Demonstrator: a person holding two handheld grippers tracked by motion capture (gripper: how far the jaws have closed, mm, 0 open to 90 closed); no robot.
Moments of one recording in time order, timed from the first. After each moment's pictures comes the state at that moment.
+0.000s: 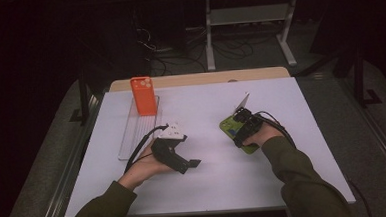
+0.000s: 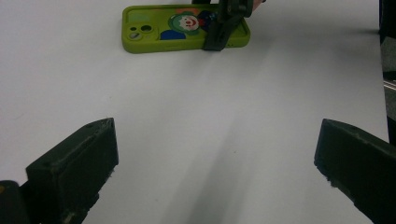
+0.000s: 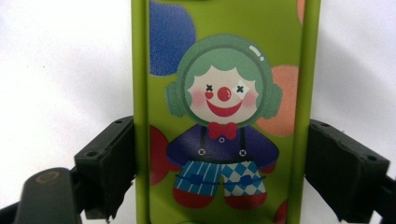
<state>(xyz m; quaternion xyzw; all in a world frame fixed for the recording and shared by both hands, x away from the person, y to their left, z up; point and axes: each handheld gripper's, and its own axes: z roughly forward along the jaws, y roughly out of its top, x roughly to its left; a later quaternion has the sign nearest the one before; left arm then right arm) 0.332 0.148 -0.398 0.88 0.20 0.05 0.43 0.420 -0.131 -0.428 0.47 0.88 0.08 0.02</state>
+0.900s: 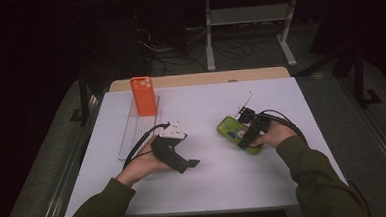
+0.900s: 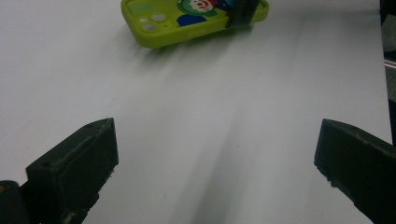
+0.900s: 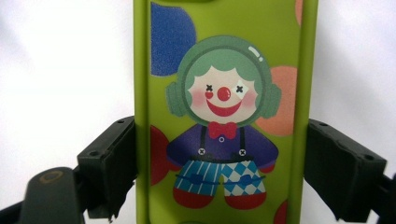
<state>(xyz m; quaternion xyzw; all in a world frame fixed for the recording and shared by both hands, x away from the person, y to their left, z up) 0.336 0.147 -0.389 0.90 0.17 0.06 0.40 0.403 -0.143 -0.405 0.37 0.92 0.13 0.02</state>
